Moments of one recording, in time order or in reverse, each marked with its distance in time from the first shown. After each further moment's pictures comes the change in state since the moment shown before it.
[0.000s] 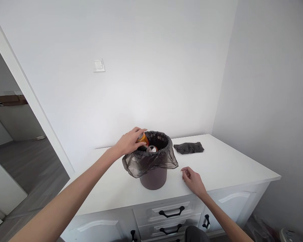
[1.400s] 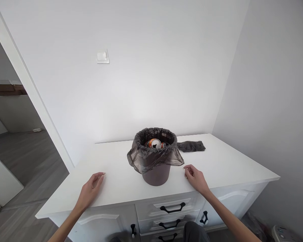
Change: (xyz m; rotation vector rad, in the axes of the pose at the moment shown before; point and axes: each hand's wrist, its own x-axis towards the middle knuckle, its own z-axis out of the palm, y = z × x) left_hand -0.243 -0.139 0.141 -0.411 0.277 -0.774; right_hand -0.004 -0.005 -0.002 -0.040 -0.007 0.013
